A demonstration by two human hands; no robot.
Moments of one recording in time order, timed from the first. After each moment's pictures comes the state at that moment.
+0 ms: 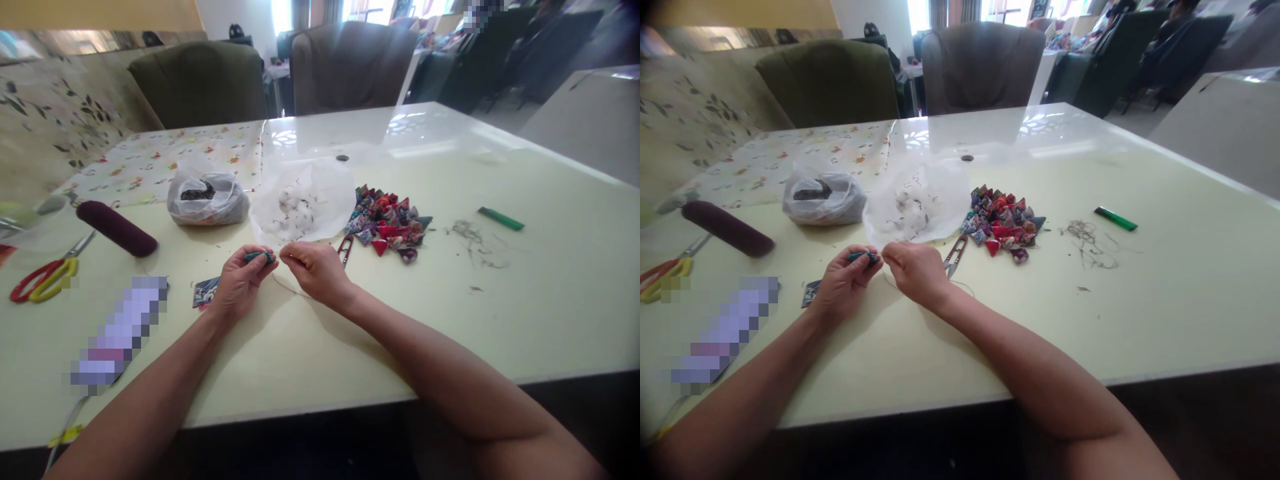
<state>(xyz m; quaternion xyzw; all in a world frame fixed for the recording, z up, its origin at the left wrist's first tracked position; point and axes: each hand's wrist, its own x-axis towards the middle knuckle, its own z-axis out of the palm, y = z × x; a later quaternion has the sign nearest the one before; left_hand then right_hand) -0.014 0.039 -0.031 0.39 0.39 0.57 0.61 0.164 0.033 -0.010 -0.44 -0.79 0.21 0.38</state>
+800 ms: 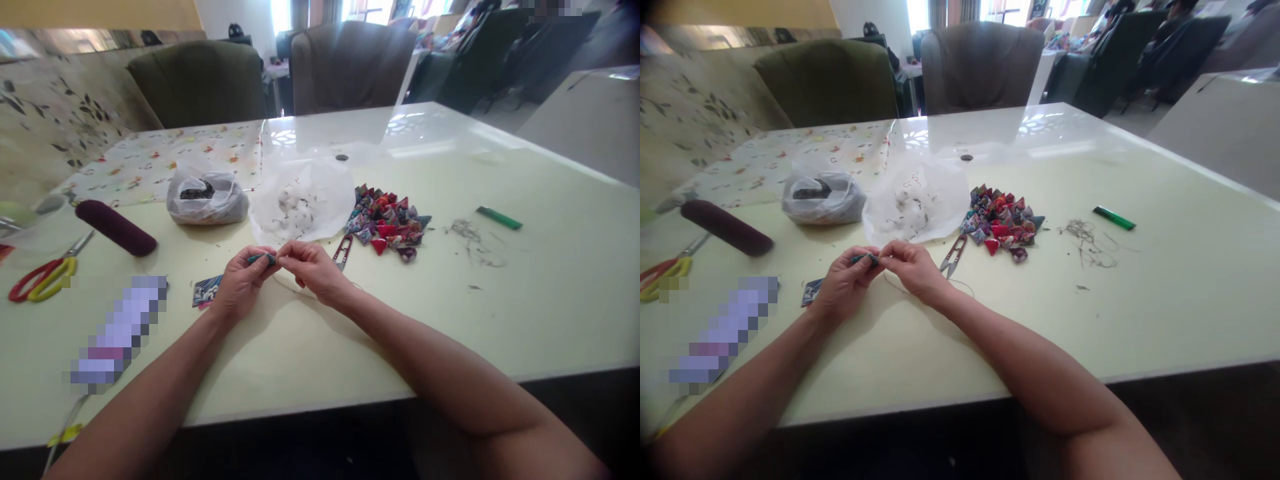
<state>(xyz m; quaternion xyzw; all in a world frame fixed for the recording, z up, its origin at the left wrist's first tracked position) -0.012 0.034 -0.030 0.40 0.35 0.56 0.64 0.153 0.035 -0.020 -0.34 -0.57 0.59 0.46</state>
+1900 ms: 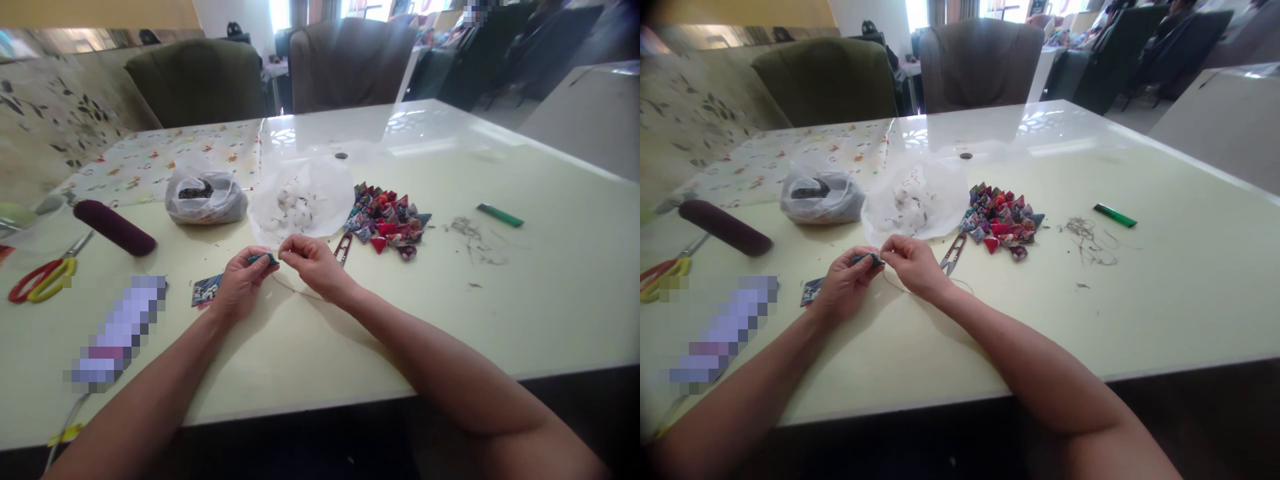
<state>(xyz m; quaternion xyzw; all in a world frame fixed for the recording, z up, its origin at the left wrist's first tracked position) -0.009 0.034 -0.030 0.38 0.39 0.56 0.63 0.158 0.036 -0.013 -0.37 -0.62 0.50 0.48</state>
